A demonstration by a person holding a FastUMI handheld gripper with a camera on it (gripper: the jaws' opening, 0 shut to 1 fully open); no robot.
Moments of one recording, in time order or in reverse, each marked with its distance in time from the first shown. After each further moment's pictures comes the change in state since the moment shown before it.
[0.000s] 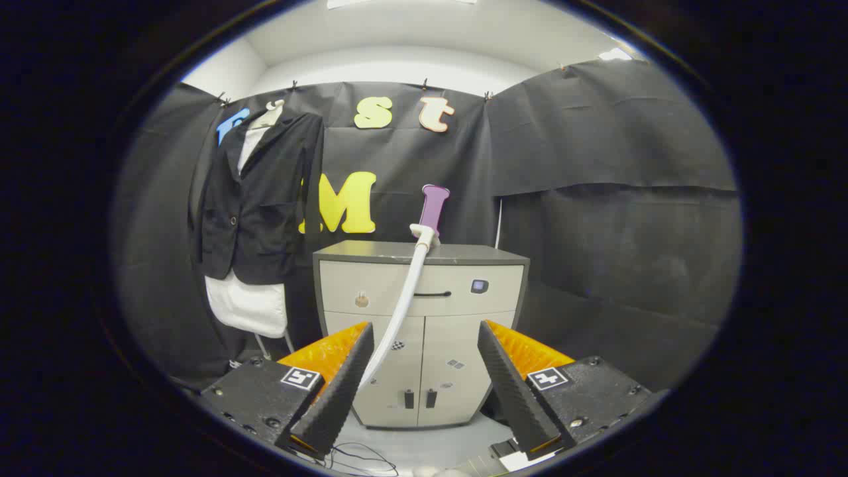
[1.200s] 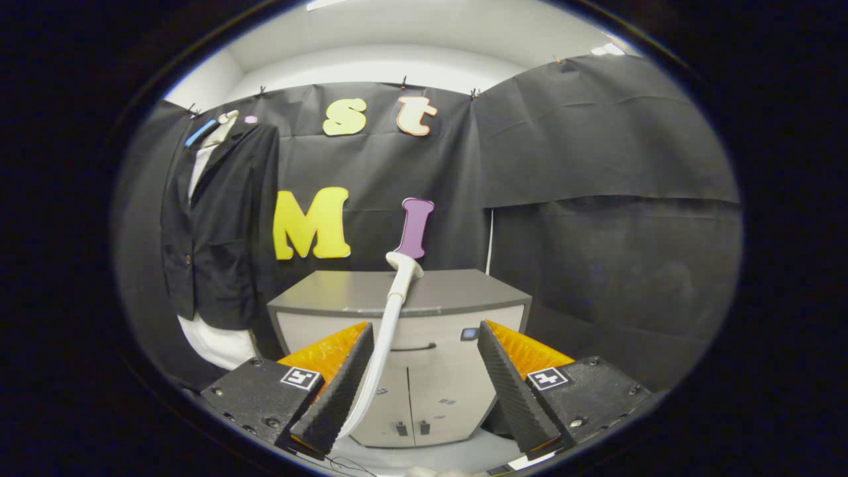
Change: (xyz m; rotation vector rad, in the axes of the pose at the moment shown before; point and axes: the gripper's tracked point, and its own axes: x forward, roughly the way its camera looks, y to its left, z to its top) arm 0.136 -0.037 0.105 0.053 -0.011 -0.051
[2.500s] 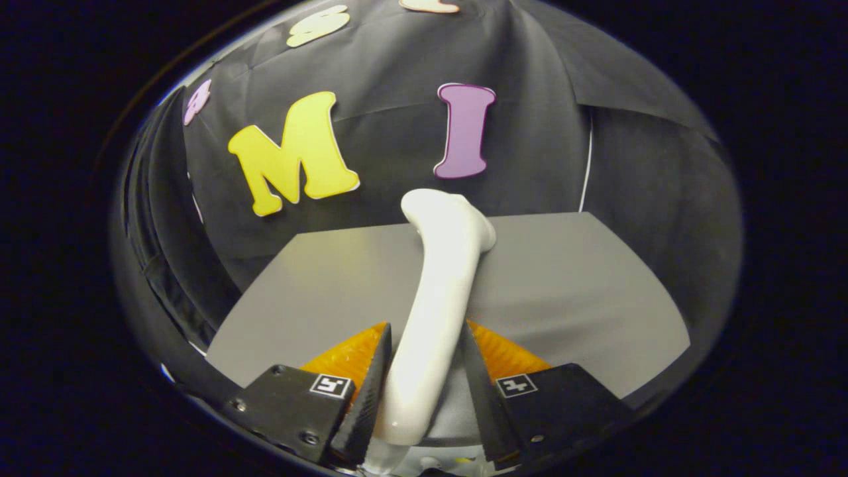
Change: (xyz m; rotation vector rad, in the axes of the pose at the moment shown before) arm 0.294 0.069 -0.034 0.052 0.544 0.264
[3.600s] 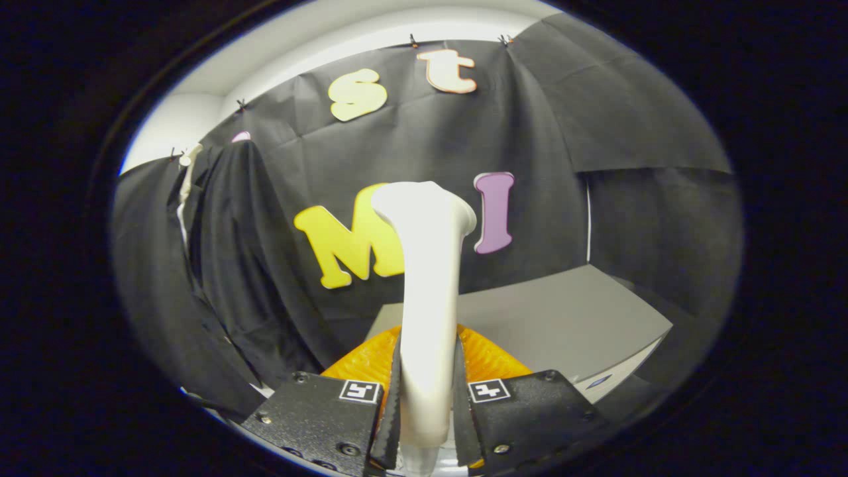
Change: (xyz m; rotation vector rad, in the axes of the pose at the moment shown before) arm -0.180 0.138 0.047 0.041 -0.349 0.092
